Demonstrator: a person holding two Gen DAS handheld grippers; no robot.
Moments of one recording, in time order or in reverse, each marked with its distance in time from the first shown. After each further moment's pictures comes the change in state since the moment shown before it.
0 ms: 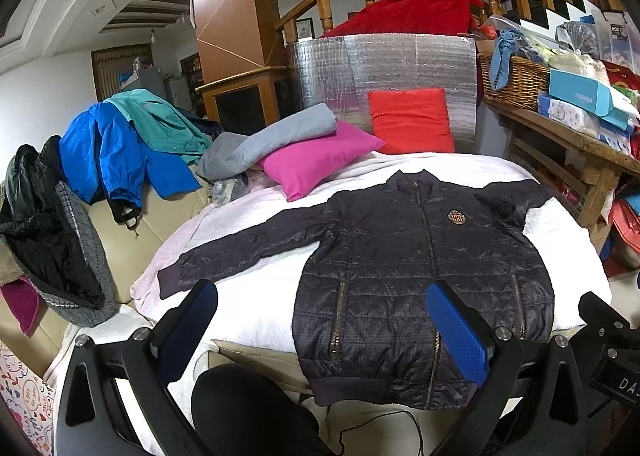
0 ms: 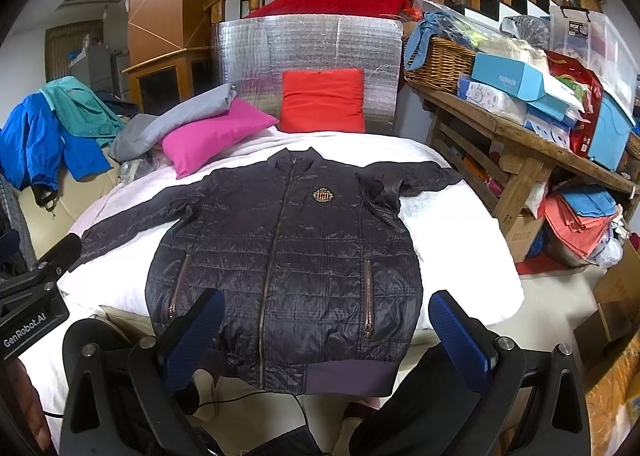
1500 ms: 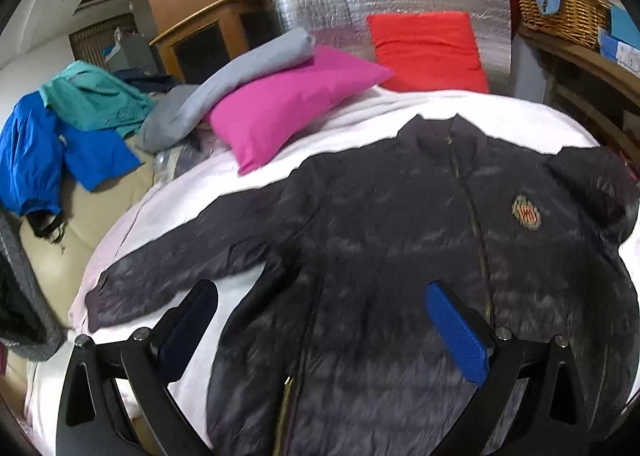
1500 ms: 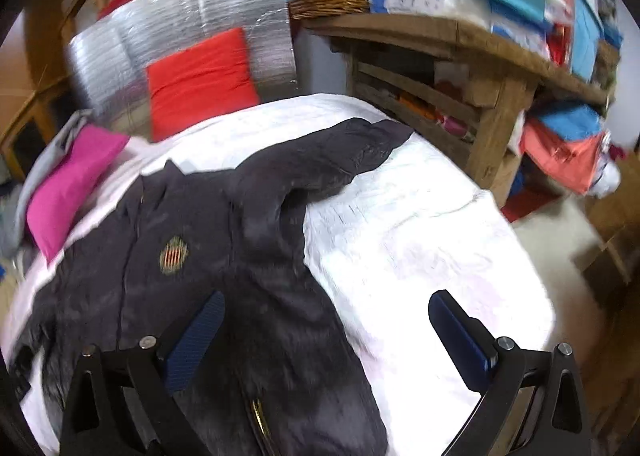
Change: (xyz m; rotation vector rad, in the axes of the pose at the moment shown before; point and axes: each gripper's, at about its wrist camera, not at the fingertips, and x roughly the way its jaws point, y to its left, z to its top) left arm 0.295 -0.089 0.055 0.045 0.211 0.052; right arm 0.297 -0.162 0.090 0.343 0.133 -0.151
